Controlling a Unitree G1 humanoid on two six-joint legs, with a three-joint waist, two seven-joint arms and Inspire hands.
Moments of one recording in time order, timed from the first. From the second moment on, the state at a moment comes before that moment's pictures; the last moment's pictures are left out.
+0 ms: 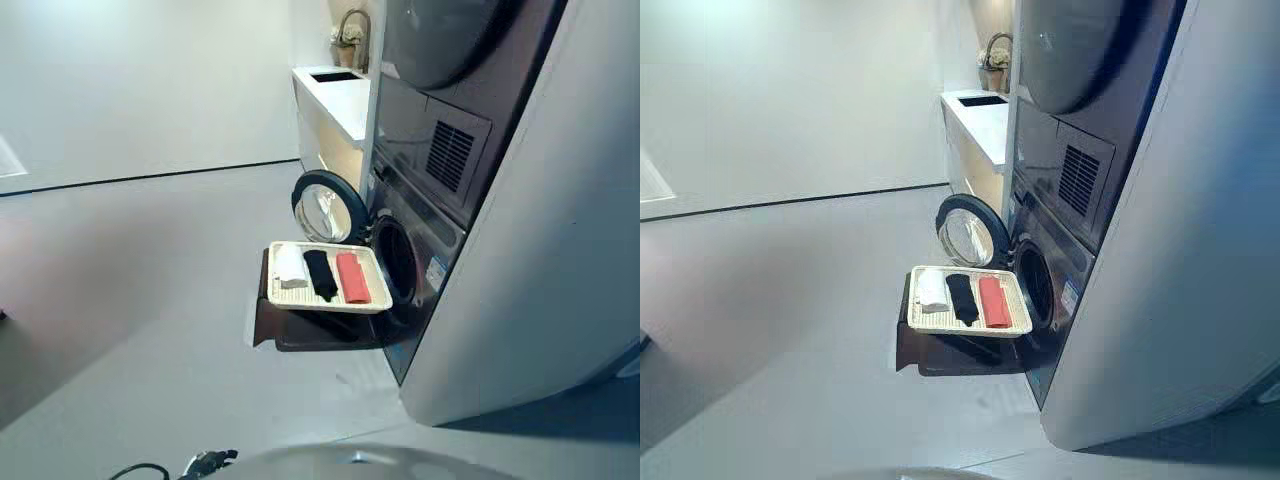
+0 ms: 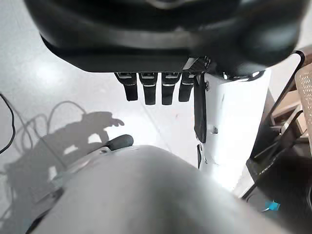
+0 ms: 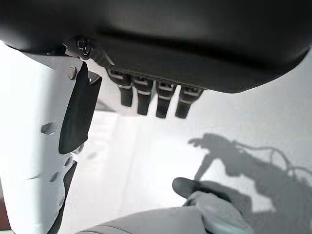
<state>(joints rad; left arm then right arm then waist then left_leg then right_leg) 0.08 0.21 -0.33 1.40 -0.03 -0.16 -0.03 0.13 -0.25 0.19 1.36 0.09 -0.15 -0.11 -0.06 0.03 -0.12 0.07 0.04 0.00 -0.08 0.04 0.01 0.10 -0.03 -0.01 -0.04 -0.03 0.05</state>
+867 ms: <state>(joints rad) 0.08 0.21 -0.33 1.40 -0.04 -0.16 -0.04 0.13 -0.25 0.19 1.36 0.09 -0.15 -0.10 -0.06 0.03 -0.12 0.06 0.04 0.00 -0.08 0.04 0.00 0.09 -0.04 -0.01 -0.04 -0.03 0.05</state>
